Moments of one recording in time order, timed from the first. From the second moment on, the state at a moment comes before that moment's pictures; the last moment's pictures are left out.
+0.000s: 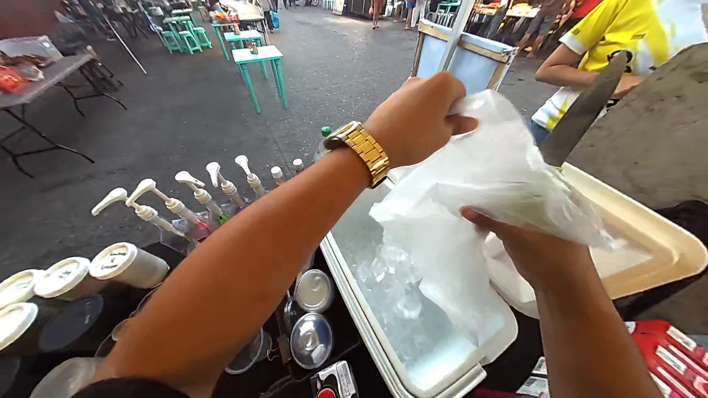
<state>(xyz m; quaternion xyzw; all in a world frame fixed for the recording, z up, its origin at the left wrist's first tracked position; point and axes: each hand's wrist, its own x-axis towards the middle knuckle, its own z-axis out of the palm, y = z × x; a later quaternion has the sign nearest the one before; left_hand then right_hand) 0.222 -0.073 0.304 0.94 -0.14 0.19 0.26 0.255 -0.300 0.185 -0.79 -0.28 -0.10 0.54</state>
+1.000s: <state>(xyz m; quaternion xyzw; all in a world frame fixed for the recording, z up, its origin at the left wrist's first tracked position) 0.195 -0.085 0.147 0.63 0.01 -0.22 0.75 0.302 -0.277 0.267 -0.44 -0.48 0.16 0.74</state>
